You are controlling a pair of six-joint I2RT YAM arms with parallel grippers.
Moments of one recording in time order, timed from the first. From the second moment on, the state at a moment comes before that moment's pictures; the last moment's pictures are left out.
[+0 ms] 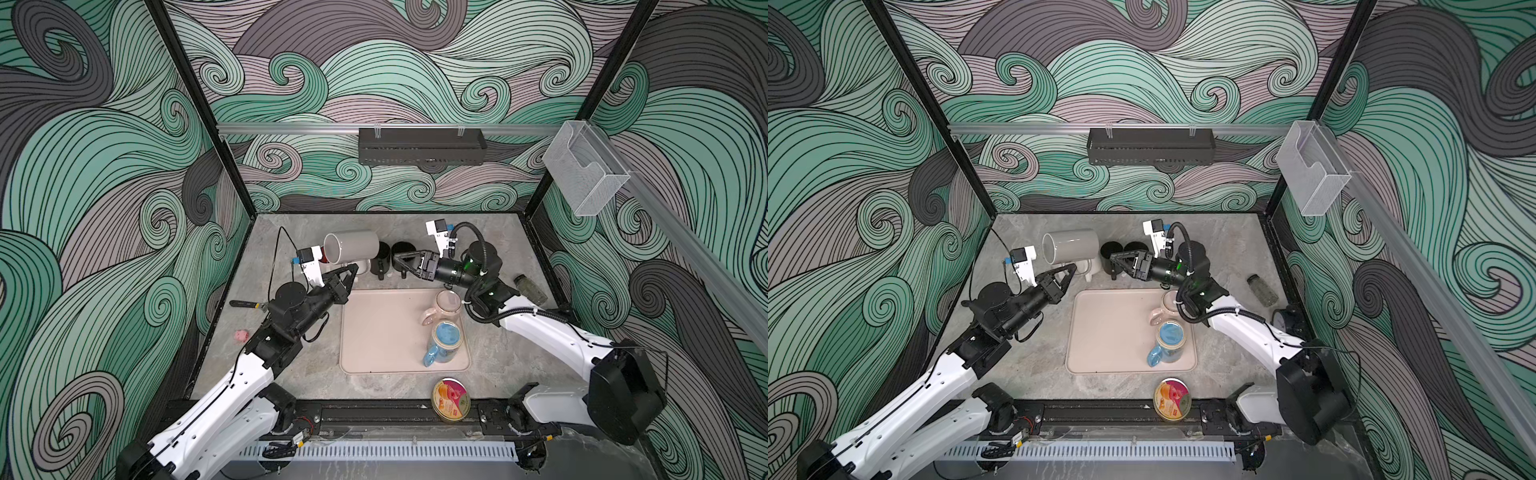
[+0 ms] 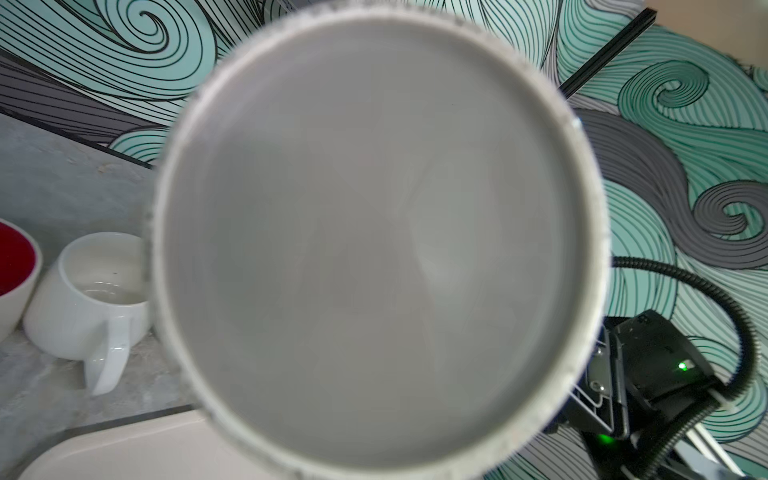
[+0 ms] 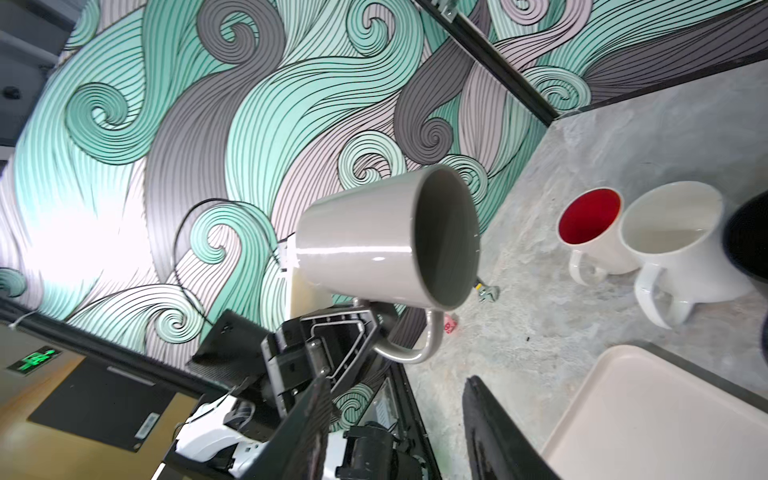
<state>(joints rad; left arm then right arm) -0.50 0.80 0.57 0.24 0.14 -0.81 0.58 1.34 0.87 0.53 -0.72 0.98</state>
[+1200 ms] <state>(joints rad) -0.48 1.03 0.62 0.72 0.43 -1.14 0.61 1.53 1.03 0.79 -0.80 1.19</state>
